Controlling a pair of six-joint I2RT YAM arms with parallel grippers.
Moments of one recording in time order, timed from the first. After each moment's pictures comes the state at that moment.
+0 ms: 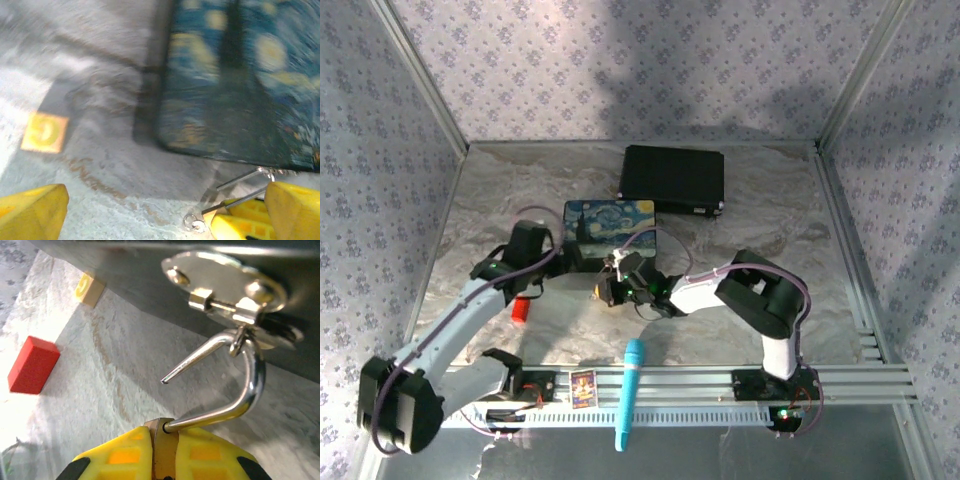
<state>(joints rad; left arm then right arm) -0.46 1.05 0.74 -0.58 -0.07 -0.59 0.99 1.88 0.82 0.46 -0.15 0.69</state>
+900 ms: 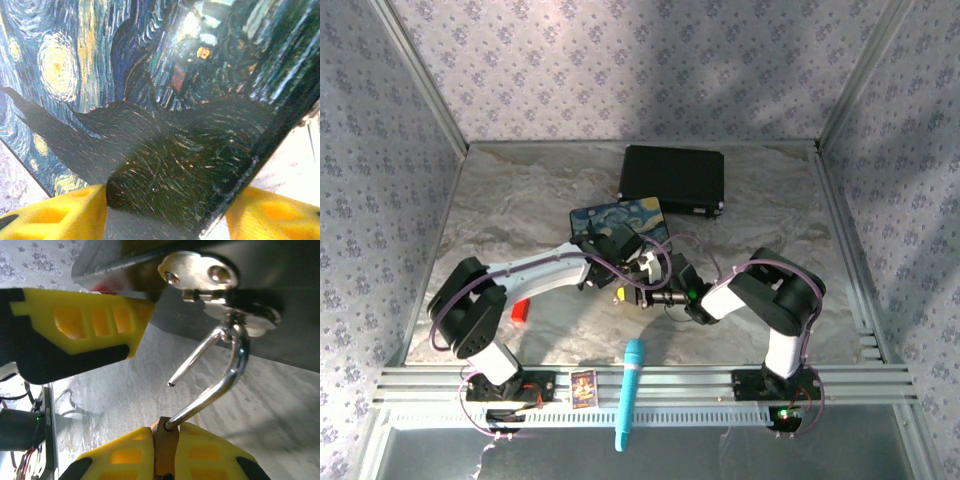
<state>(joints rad) -0.87 1.63 1.06 -0.70 -0.54 0.22 0.83 1.82 0.53 0.85 -0.43 0.67</state>
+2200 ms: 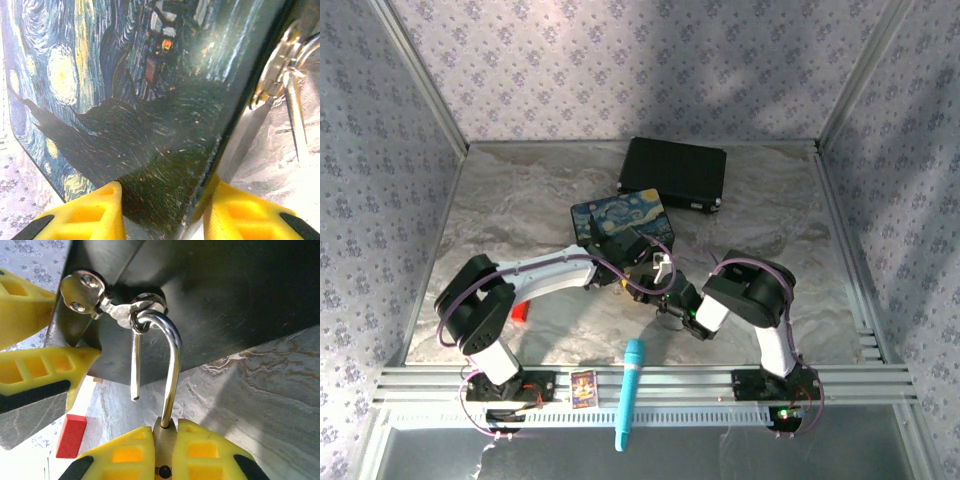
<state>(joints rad) -0.89 1.66 1.05 -0.60 -0.61 0.26 0.92 1.98 0.47 1.23 0.01 1.04</state>
